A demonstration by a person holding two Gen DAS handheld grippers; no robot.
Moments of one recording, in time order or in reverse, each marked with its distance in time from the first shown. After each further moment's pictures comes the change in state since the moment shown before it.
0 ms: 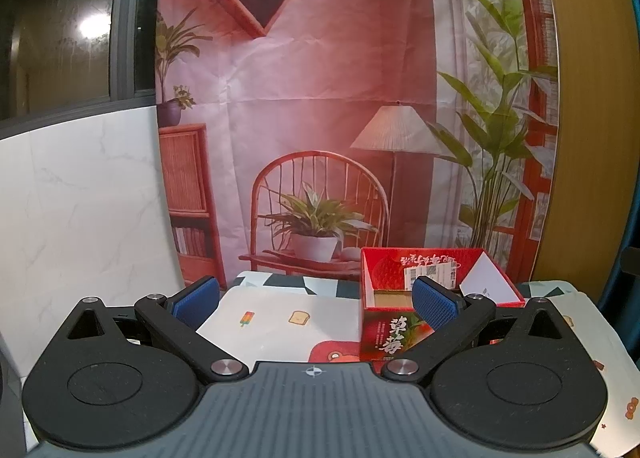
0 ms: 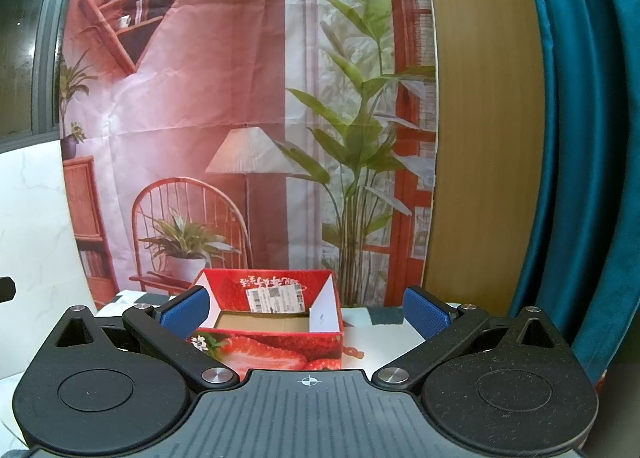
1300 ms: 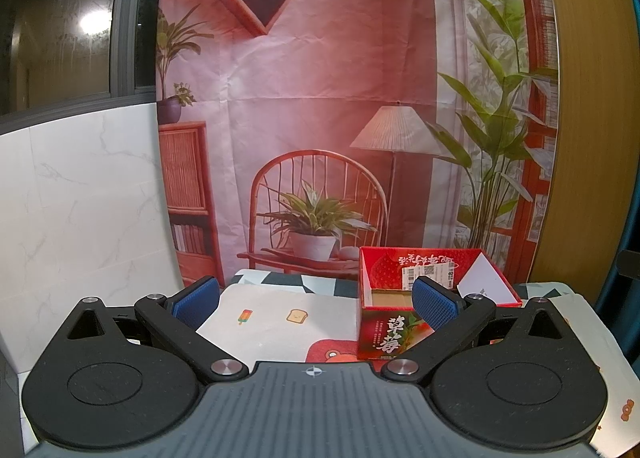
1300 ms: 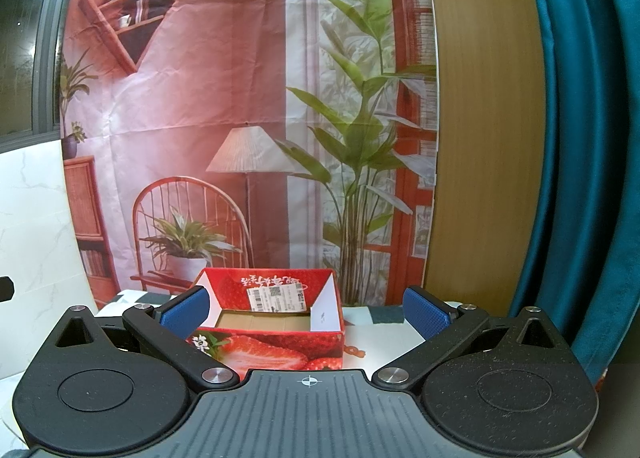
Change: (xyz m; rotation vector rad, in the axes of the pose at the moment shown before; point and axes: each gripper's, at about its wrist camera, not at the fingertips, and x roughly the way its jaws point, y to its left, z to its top) left arm 0.001 -0.001 -0.002 -0.004 0.000 -0.003; right arm 0.000 0.001 0.001 0.002 0.005 -0.001
